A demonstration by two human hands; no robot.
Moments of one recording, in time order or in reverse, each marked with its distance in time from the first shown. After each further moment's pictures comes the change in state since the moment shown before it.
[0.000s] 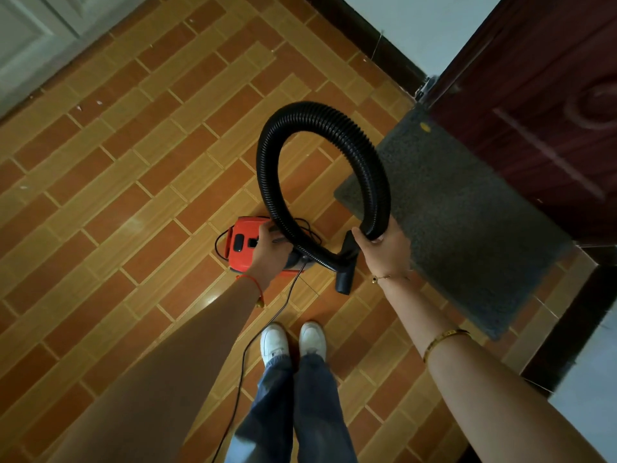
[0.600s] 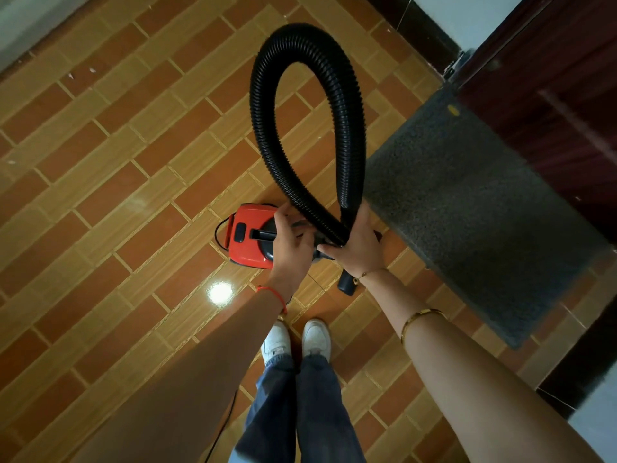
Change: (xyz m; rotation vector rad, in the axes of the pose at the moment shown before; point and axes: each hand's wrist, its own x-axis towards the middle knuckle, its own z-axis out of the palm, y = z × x) left_hand 0.026 -0.026 0.039 -0.127 0.118 0.295; right_hand 0.035 0.044 0.093 -0.037 -0.310 -0.142
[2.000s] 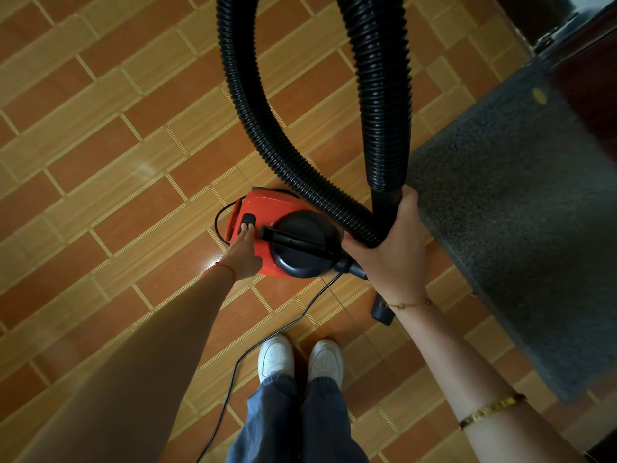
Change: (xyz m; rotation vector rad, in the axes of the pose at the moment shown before) left_hand 0.135 -0.198 -0.105 0.884 -0.365 -0.373; right_hand 0.062 0.025 0.067 0.003 0.149 -0.178
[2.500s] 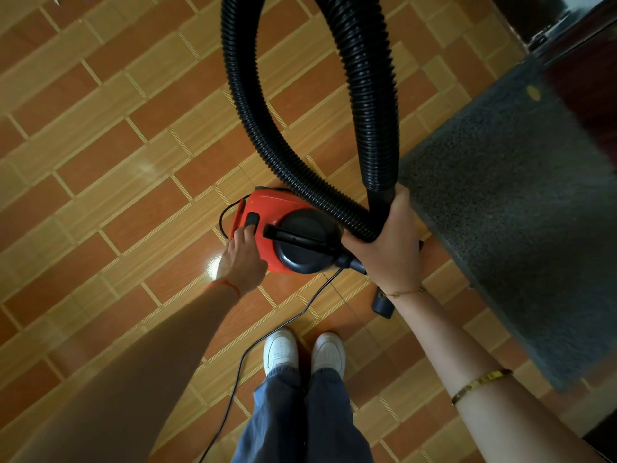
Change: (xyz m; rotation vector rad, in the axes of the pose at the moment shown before) left_hand -0.040 0.004 0.003 0.182 0.276 0.105; right_hand 0.002 -0.006 -0.003 -0.014 -0.038 0.007
